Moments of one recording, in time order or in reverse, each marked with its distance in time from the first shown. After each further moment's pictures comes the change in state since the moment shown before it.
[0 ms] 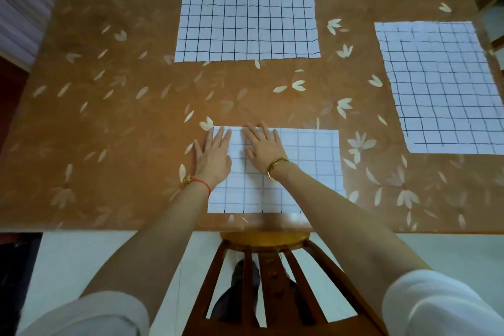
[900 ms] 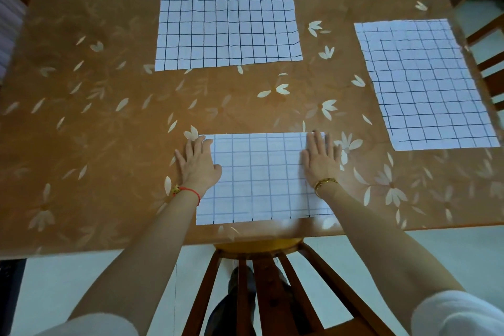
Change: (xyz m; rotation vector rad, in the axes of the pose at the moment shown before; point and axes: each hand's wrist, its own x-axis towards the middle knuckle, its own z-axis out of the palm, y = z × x) left_hand 0.008 0.006 -0.003 -0.118 0.071 -0.128; right_hand -0.067 0.129 0.005 -0.028 0.182 0.498
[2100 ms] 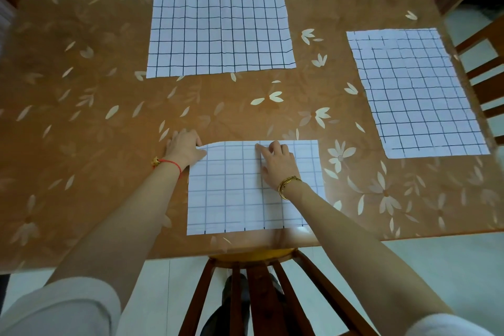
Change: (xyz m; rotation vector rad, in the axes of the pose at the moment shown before) left_hand 0.068 -0.004 -0.045 -0.078 -0.154 -0.031; right_hand 0.005 -0.079 -0.009 -0.023 -0.046 -0.300
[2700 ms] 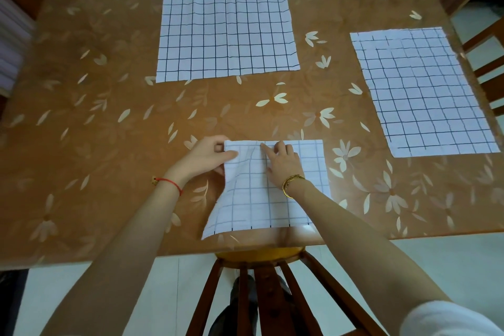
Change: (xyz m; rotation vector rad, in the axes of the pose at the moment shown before) left_hand -0.068 0.041 -0.026 -0.748 -0.289 0.201; right_hand -0.001 -0.002 -0.002 -0.029 -0.030 0.013
